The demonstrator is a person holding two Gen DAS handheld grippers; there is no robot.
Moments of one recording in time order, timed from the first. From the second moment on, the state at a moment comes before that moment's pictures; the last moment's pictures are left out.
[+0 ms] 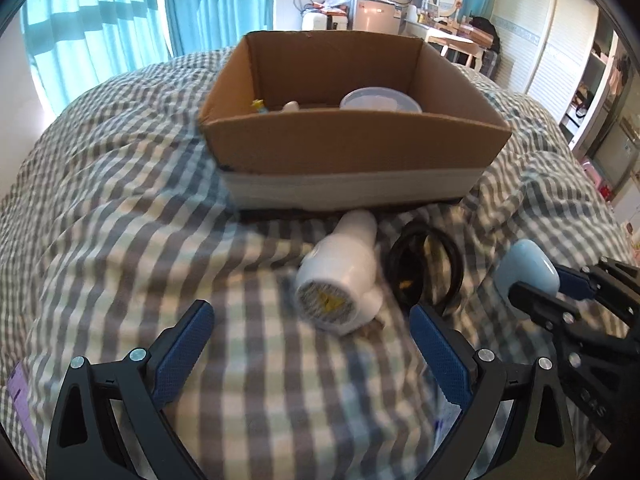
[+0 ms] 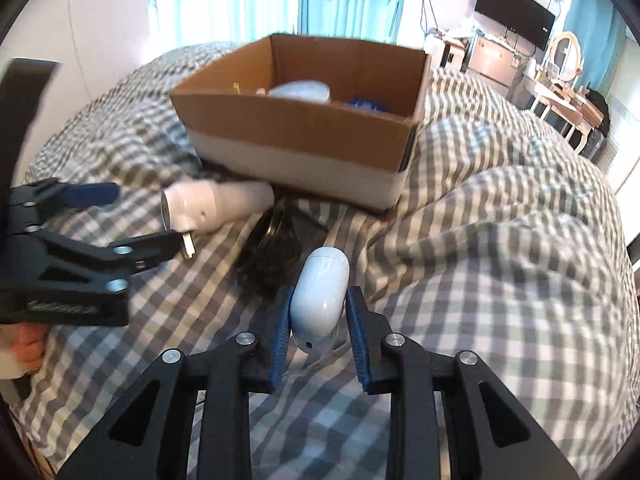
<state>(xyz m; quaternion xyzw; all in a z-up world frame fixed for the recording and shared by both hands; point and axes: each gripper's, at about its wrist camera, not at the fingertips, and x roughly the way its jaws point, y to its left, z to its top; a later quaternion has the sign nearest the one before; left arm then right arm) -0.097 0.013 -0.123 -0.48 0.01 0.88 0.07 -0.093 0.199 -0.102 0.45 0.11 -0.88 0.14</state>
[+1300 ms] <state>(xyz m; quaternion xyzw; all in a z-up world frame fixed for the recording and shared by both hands) -0.087 0.000 -0.109 -0.46 -0.01 0.89 0.05 -0.133 0.176 -0.167 0.55 0.13 -0.81 0.15</state>
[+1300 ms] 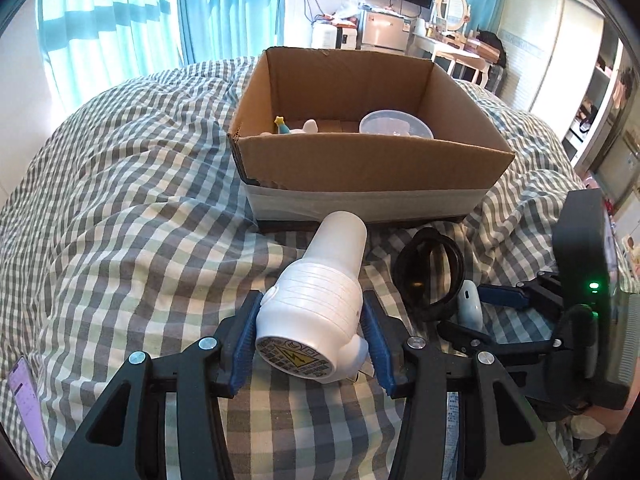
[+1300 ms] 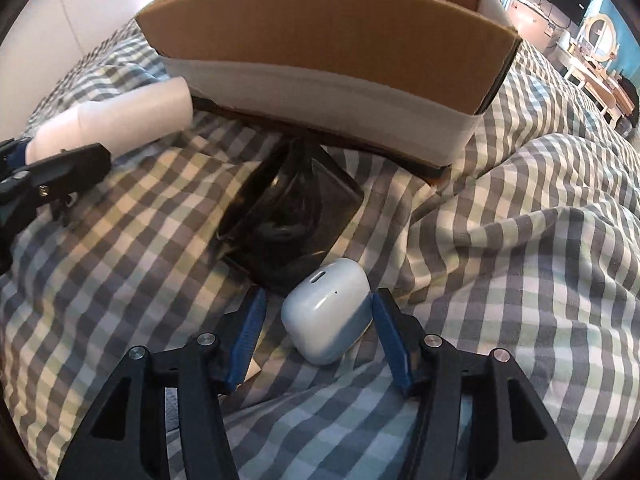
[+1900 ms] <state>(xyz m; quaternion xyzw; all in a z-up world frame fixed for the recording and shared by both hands) -0.071 -0.002 -0.087 -0.43 -0.01 0.90 0.06 -0.095 0.181 -0.108 0.47 0.15 -0.86 0.15</state>
